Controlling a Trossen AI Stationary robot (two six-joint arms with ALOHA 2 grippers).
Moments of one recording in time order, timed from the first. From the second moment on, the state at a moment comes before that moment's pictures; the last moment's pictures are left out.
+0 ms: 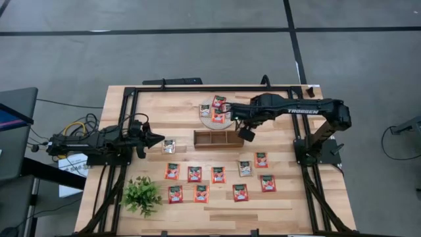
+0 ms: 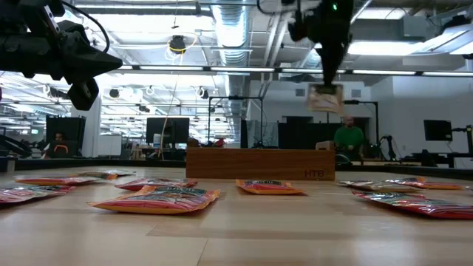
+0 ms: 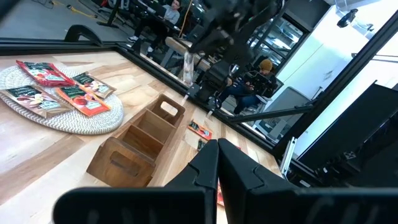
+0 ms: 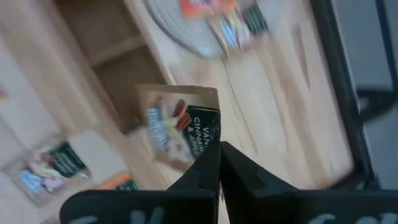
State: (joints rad) left arm 0.00 0.01 0.02 0.00 -0.11 -0.59; right arm -0.09 1.63 1.54 -1.34 0.29 0.23
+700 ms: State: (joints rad) left arm 0.00 0.01 0.02 0.00 -0.10 -0.56; right arm -0.01 1.77 1.58 -1.23 0.29 0.00
